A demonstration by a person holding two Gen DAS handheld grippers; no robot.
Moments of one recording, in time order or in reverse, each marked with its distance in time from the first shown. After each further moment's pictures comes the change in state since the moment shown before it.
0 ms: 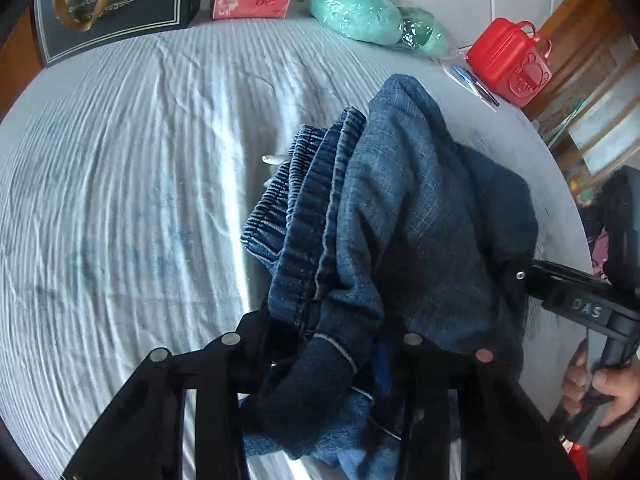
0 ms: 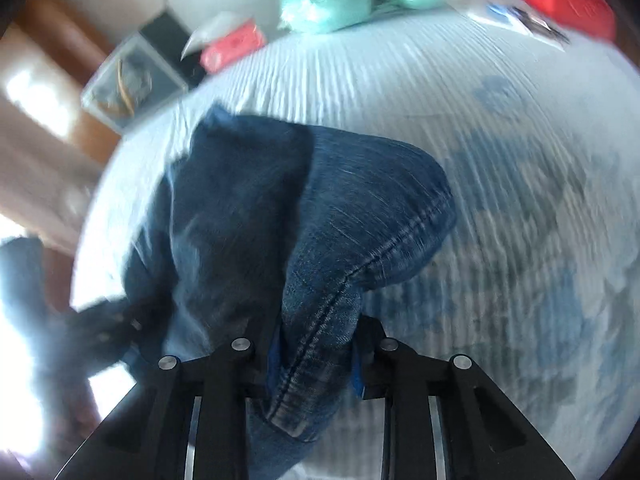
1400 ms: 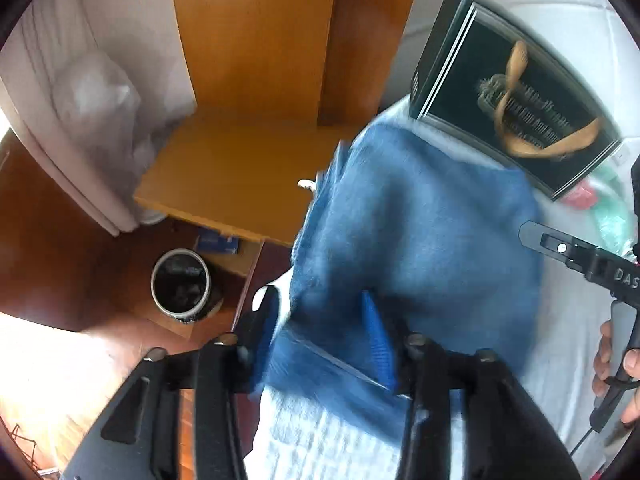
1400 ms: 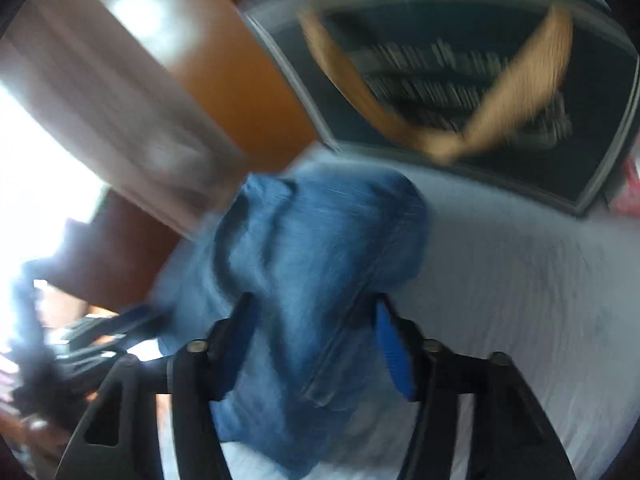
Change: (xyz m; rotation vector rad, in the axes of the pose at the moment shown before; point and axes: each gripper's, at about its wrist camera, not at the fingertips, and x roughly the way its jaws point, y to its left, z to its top) left arm -0.147 0.416 0.101 -0.368 -0.133 0.421; right arm 0.199 0.386 0.191 -0.398 0.086 0.183
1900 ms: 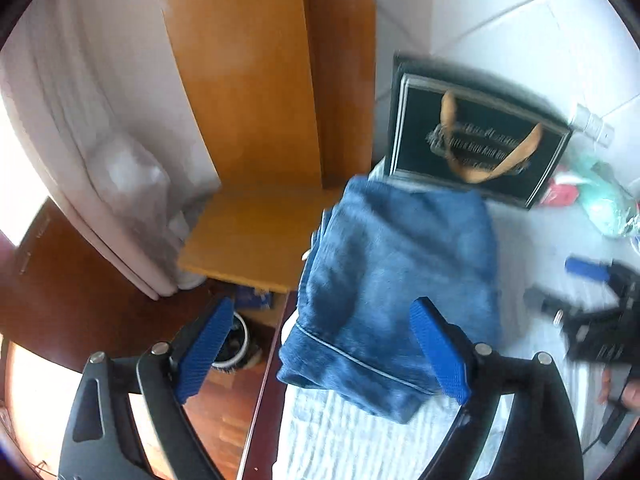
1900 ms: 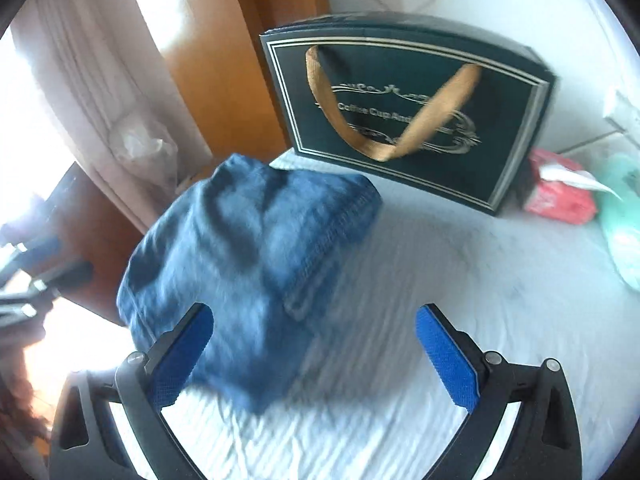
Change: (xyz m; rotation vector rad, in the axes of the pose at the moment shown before) left arm -0.115 -0.046 -0.025 0.112 -0.254 0.103; right arm -0.089 0.017 -0.065 -0.109 -0.150 -0.162
